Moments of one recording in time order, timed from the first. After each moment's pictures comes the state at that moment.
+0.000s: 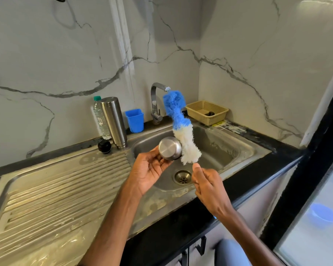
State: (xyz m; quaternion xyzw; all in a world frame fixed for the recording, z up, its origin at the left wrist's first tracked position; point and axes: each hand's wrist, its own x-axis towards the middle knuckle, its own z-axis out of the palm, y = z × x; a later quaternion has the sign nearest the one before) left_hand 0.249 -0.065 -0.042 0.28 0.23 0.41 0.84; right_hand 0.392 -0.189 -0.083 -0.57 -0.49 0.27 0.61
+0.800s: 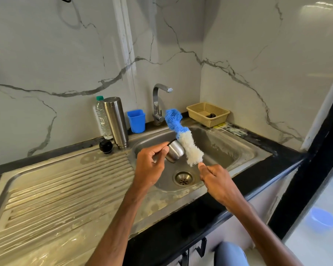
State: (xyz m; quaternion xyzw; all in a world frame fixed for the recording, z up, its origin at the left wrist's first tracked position) left_hand 0.251 -0.051 -0.064 0.76 0.28 0.52 0.28; right_hand 0.413 -0.191 -0.055 -0.71 -0.48 0.26 0.44
